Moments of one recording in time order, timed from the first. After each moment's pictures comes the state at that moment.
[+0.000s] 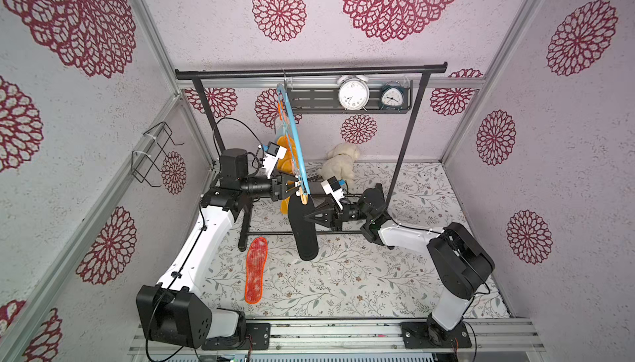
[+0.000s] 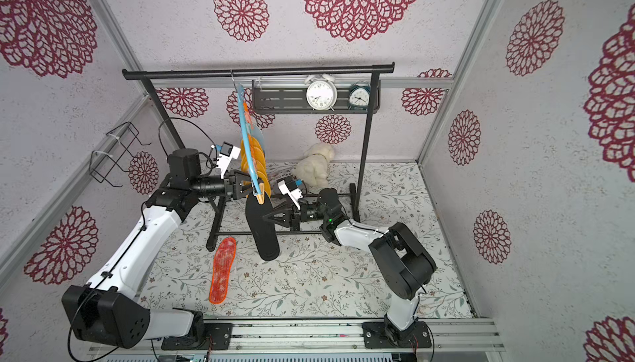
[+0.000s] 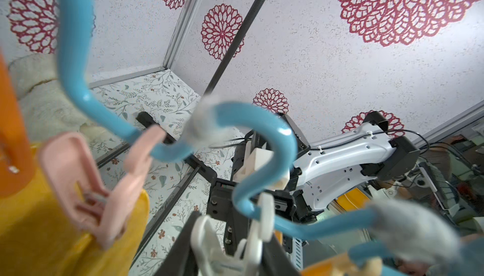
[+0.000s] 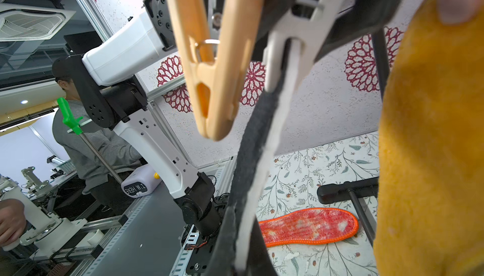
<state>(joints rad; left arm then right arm) -0.15 1.38 1.32 -0.35 1.07 -0.17 0.70 1.76 1.01 1.01 -1.08 0.65</state>
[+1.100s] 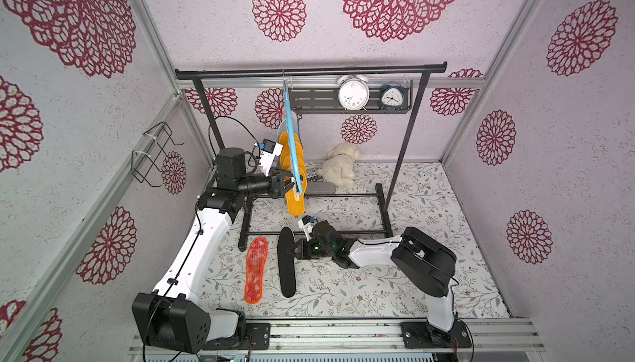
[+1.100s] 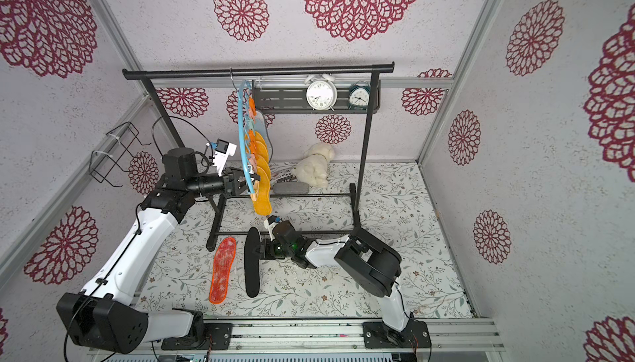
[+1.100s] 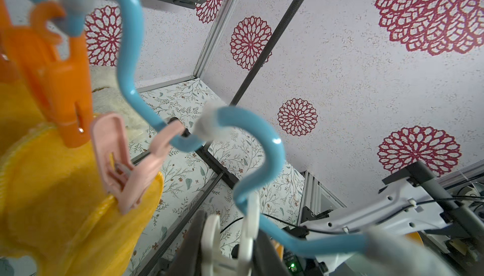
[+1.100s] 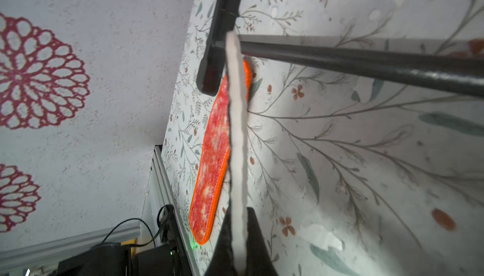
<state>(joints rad) -0.15 1.35 1.33 -0.37 0.92 -0.17 1.01 2.00 1.08 0.39 -0.32 0.99</state>
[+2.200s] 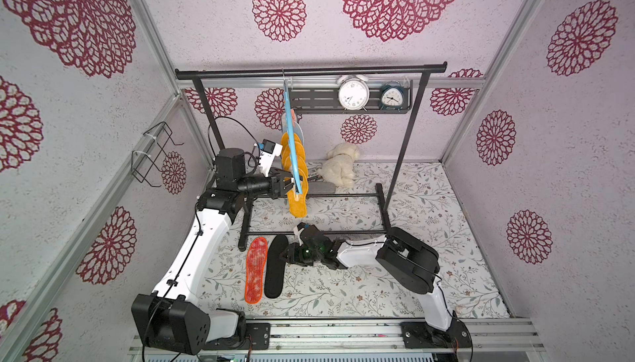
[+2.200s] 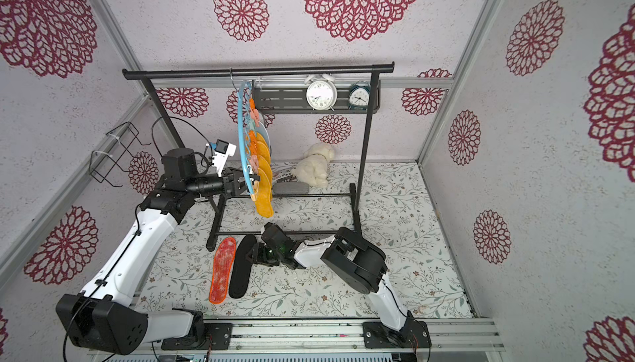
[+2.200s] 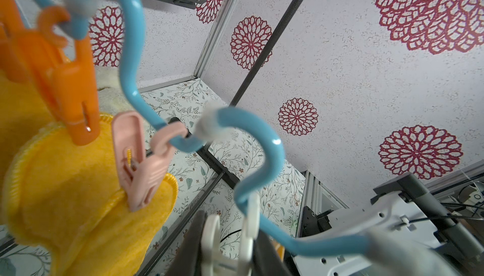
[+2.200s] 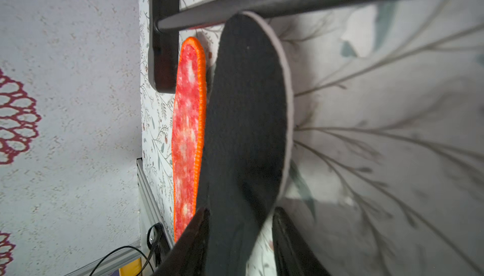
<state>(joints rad) -0.15 1.34 1.33 -0.37 0.92 -0.16 1.05 2.05 1.14 0.26 -0.26 1.07</state>
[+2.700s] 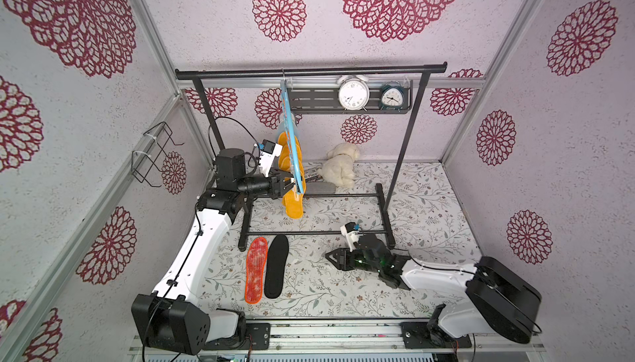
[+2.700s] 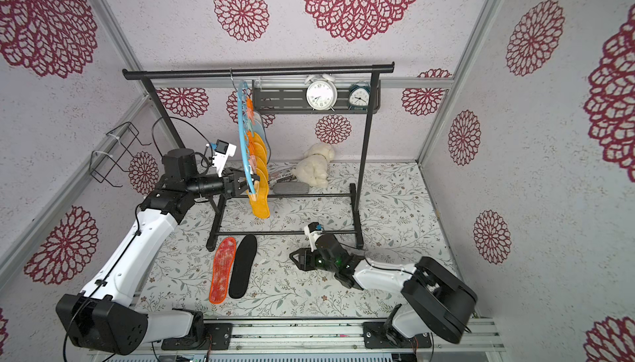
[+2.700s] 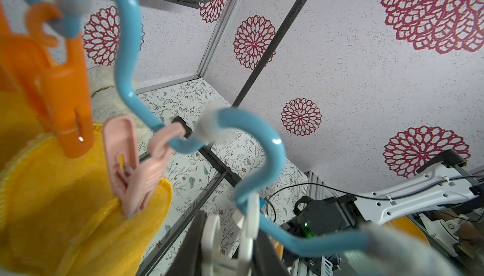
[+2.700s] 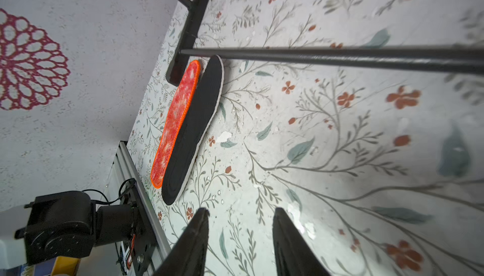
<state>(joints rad) -0.15 1.34 1.33 -0.38 0.91 -0.16 0.90 1.33 0.48 0.35 -0.20 0.74</state>
